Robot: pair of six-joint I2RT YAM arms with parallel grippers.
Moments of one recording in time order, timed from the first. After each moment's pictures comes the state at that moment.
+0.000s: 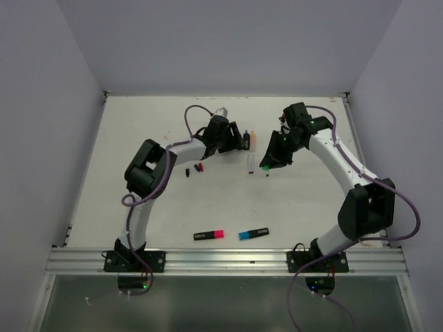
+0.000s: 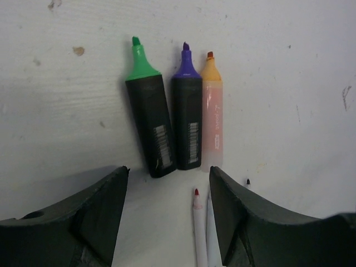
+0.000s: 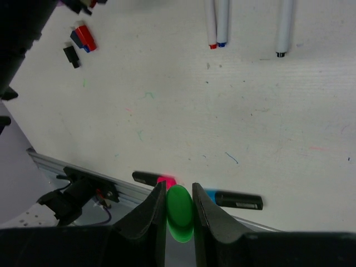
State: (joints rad) left arm -0.59 2.22 1.50 0.11 0.06 -0.78; right arm 0.29 1.55 1.35 -1.00 -0.36 0.60
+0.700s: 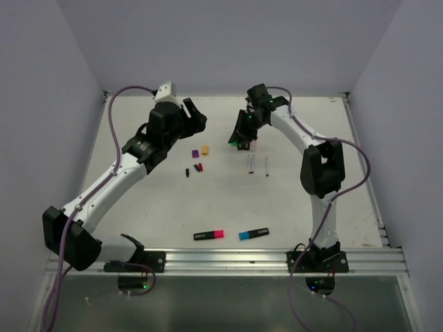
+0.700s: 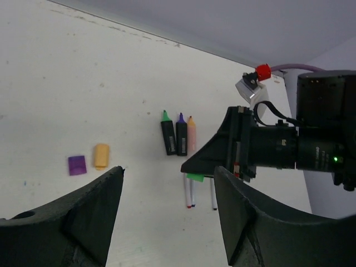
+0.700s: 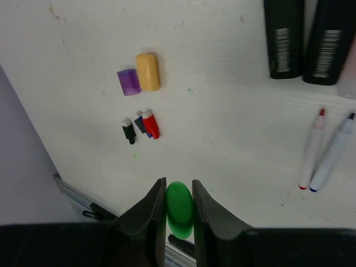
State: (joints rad) left arm -0.54 1.37 1.26 -0.25 -0.22 -0.66; right arm 0.39 2.08 1.85 -0.87 -0.38 0.66
